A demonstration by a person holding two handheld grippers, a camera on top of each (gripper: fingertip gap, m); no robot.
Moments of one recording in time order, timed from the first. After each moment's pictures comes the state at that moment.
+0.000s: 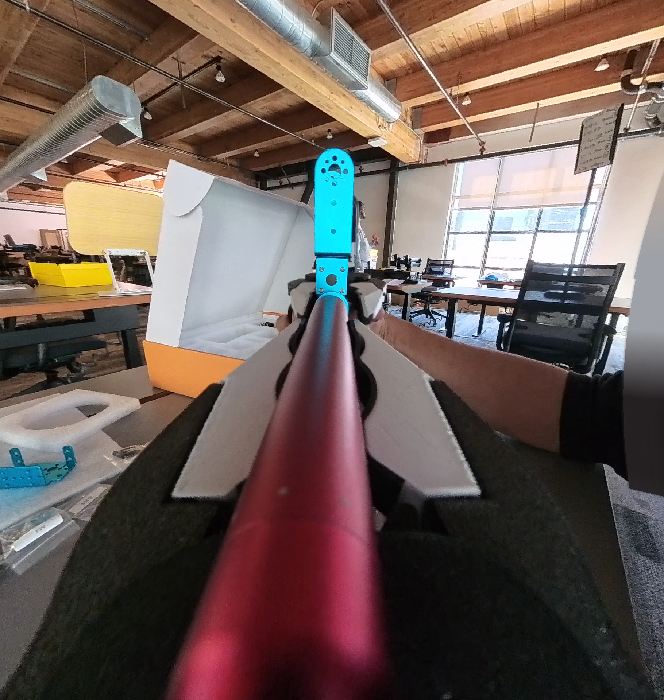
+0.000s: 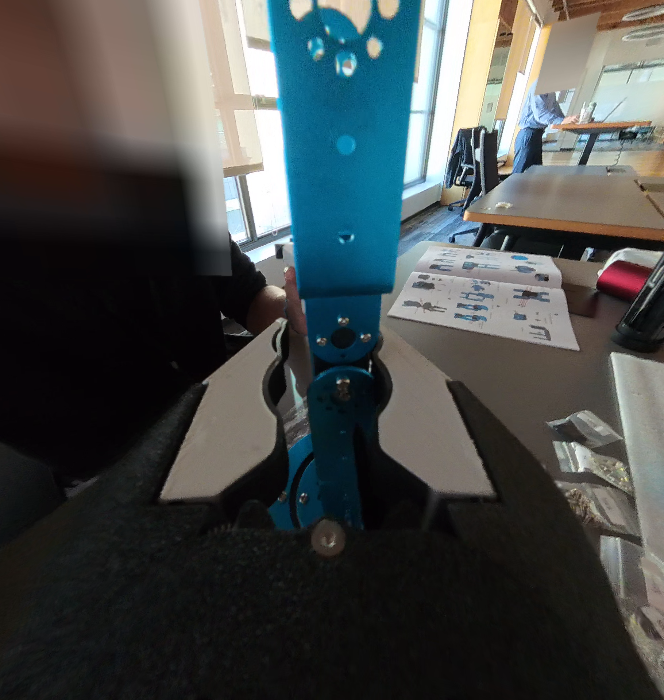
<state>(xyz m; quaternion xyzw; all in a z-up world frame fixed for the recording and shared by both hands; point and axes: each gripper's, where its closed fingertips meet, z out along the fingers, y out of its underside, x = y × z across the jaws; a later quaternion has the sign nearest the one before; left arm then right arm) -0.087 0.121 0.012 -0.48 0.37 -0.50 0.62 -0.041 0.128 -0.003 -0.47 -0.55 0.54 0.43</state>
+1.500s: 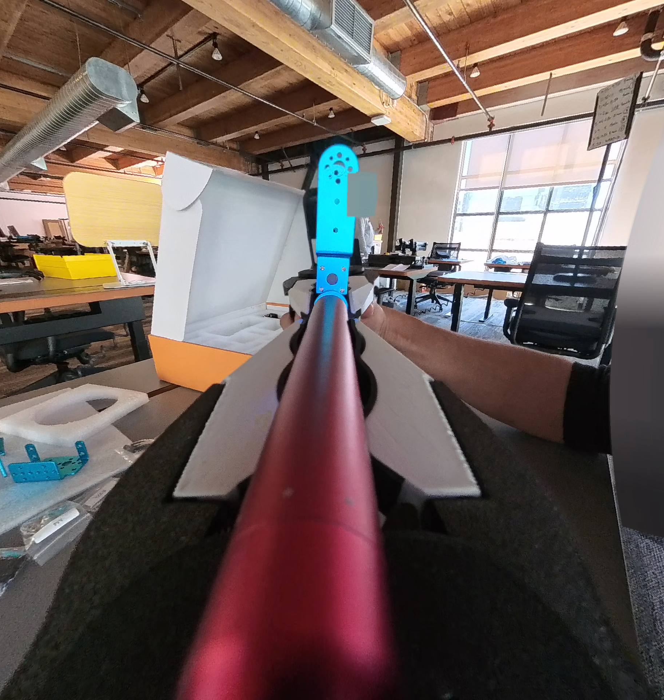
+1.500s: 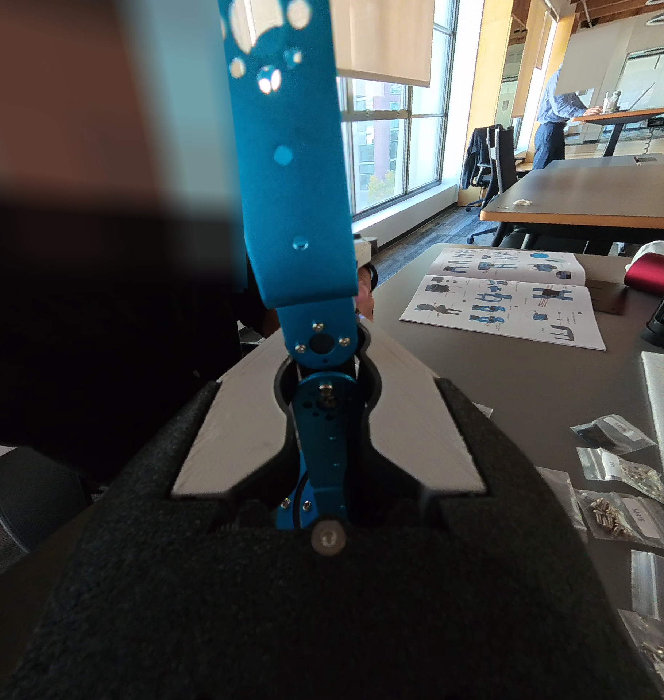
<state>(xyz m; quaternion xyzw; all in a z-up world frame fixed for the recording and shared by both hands) -0.087 0.121 0.014 -0.49 0.38 -0.49 0.61 -0.044 0.132 -0.001 -0.47 -0.54 0.57 0.41</state>
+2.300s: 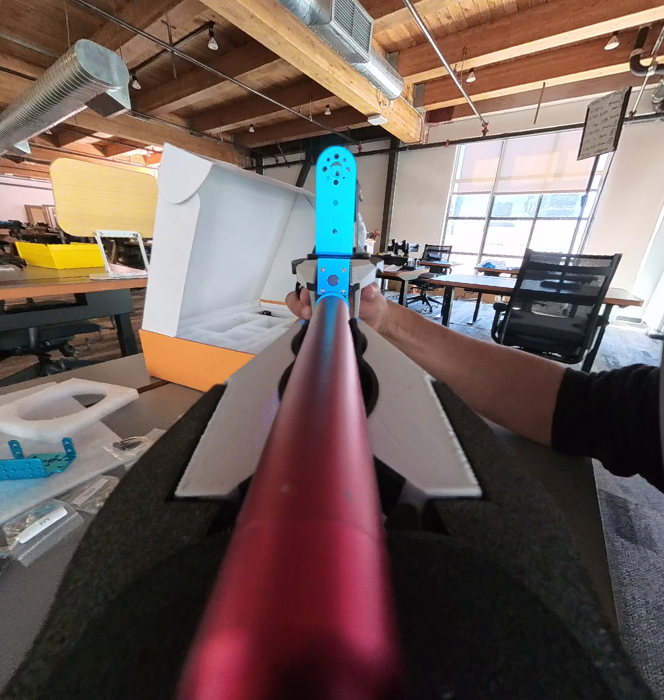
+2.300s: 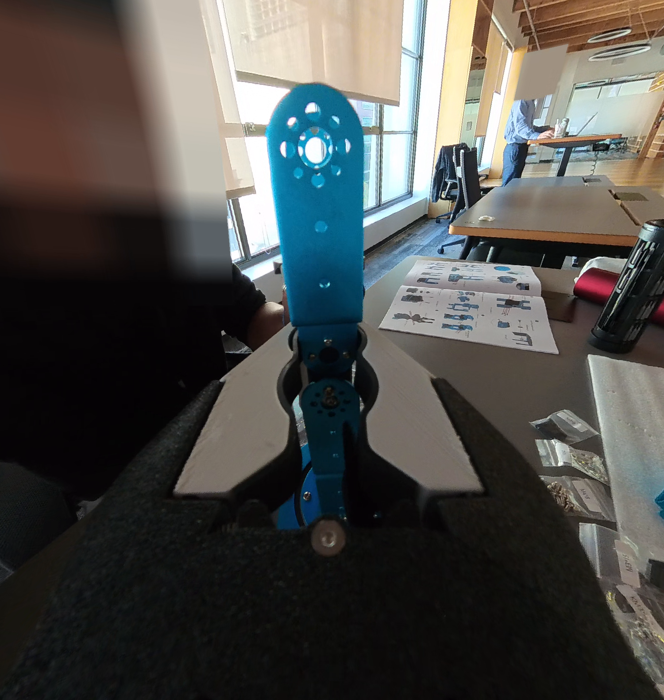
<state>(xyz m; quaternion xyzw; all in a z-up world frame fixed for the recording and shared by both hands) -0.086 0.125 0.015 -0.50 0.38 -0.50 0.60 -0.026 0.138 0.018 -0.48 -0.52 0.55 0.44</state>
